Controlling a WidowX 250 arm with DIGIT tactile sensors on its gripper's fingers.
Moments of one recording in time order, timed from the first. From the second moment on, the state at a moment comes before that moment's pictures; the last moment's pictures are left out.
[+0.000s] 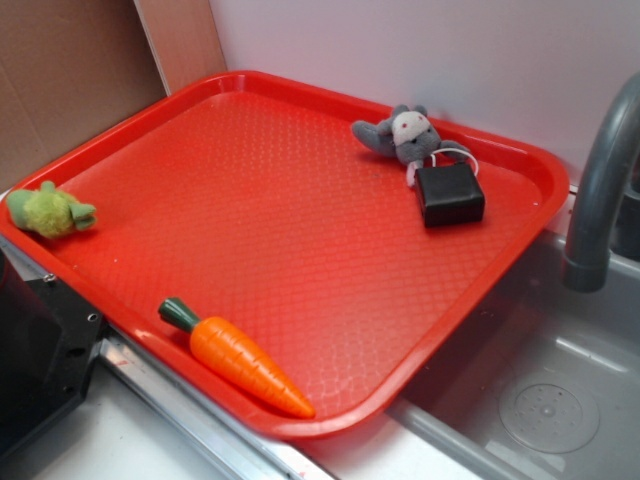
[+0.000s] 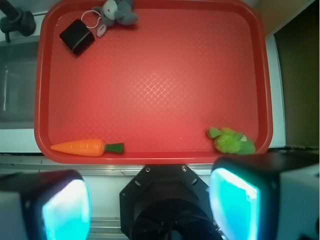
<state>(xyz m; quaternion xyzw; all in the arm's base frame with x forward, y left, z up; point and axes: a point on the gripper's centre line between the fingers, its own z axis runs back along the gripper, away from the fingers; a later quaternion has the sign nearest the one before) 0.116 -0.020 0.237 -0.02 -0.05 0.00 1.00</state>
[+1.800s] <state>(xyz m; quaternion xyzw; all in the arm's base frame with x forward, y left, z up) 0.183 -0.059 0.180 -0.05 0.01 0.25 0.97</state>
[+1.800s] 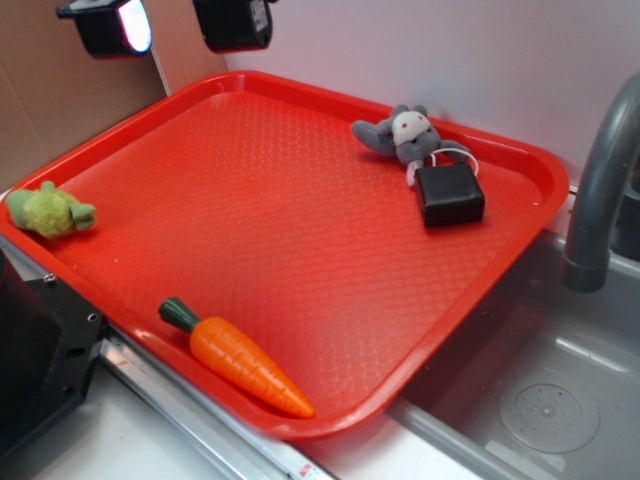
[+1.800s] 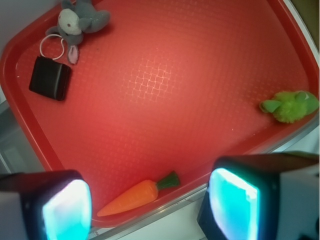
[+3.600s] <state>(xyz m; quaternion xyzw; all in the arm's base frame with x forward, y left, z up) 0.304 -0.116 0.061 -0.05 0.01 0.31 0.95</state>
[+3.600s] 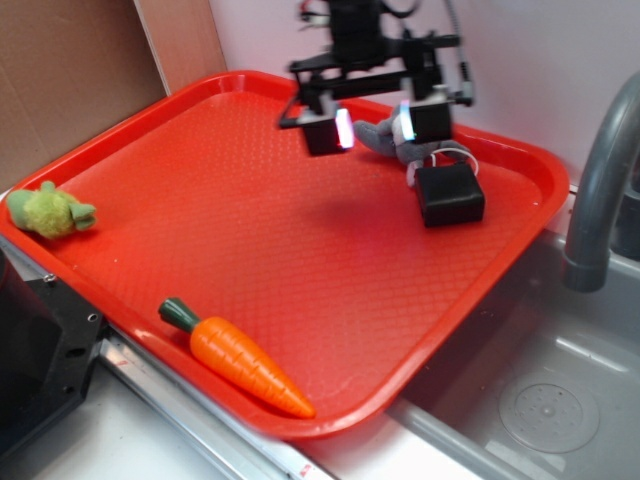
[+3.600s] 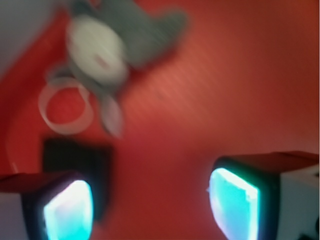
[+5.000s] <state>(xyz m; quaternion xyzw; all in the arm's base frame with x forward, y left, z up) 0.266 -0.100 0.023 0.01 0.10 0.39 0.92</state>
